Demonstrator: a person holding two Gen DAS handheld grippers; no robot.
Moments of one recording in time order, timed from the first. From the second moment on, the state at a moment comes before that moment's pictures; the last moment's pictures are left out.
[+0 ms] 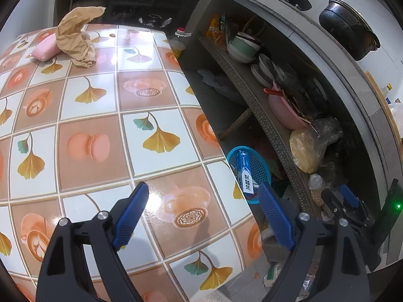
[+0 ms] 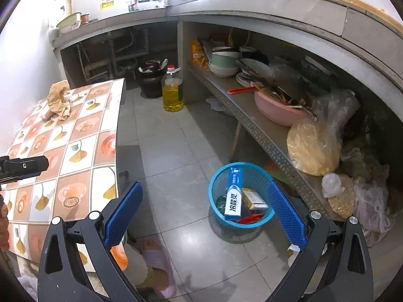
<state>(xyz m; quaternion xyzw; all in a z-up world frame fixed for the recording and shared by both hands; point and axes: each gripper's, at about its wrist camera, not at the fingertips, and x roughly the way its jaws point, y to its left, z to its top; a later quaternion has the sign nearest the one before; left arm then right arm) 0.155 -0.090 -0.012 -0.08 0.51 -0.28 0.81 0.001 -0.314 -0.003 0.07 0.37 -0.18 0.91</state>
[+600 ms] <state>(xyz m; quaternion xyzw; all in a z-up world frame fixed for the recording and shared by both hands) 0.155 -0.088 -0.014 -0.08 0.51 -0.28 0.81 -0.001 -0.315 -0.003 0.08 0.37 -0.16 0.91</state>
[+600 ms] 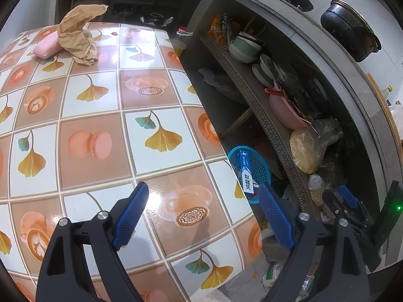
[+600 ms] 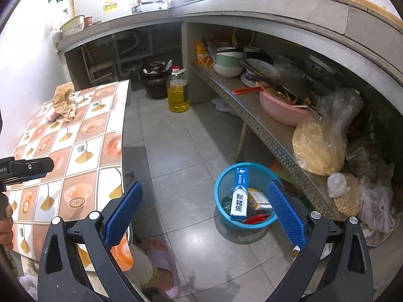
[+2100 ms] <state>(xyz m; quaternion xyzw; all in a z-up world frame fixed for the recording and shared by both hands) 0.167 0.027 -0.009 -0.15 0.47 -0.23 0.84 0.054 -0.235 0.027 0.08 0.34 -0.06 0.93</state>
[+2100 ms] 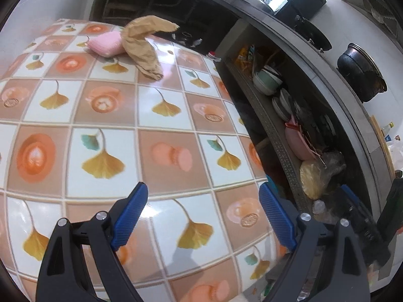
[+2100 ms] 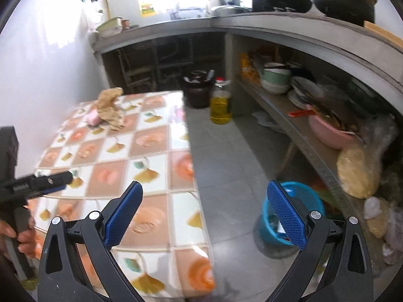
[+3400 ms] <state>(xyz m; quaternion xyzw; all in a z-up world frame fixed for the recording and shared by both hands) 0.421 0.150 -0.001 -0.10 0.41 -0.07 0.91 0.464 -0.034 0.004 0.05 0.43 0.22 0.88</state>
